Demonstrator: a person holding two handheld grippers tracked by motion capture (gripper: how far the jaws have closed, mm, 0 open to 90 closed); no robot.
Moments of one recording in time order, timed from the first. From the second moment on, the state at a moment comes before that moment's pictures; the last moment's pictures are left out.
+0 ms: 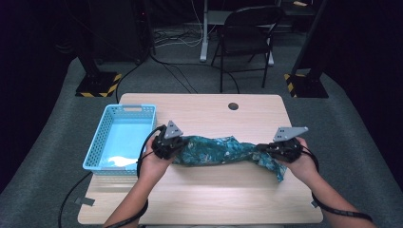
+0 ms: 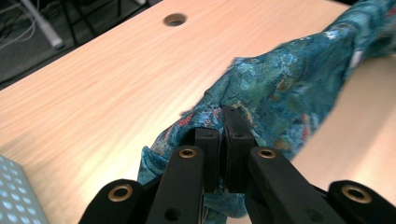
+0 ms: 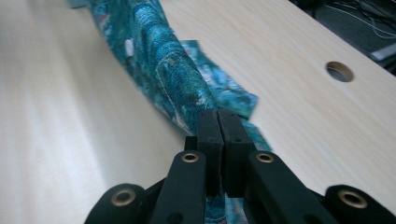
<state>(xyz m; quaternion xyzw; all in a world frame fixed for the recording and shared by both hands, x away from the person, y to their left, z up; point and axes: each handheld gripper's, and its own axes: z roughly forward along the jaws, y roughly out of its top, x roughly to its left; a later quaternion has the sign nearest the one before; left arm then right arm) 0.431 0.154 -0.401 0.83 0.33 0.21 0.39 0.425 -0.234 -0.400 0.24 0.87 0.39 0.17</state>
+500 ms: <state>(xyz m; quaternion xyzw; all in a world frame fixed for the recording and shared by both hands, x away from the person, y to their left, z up) 0.490 0.142 -0.487 0.83 0.41 0.17 0.33 0.494 -0.217 -0.482 0.33 0.88 0.32 0.14</state>
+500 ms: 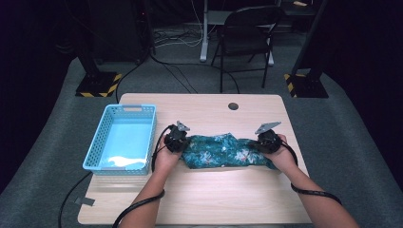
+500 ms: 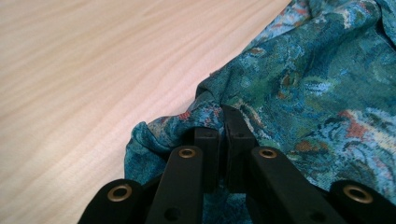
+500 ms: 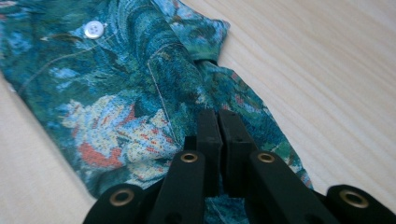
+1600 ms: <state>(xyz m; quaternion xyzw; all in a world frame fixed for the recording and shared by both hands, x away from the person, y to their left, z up) 0.425 0.149 -0.502 0.85 0.38 0.11 0.35 0.426 -0.239 -0.509 0.31 0.88 0.32 0.18</state>
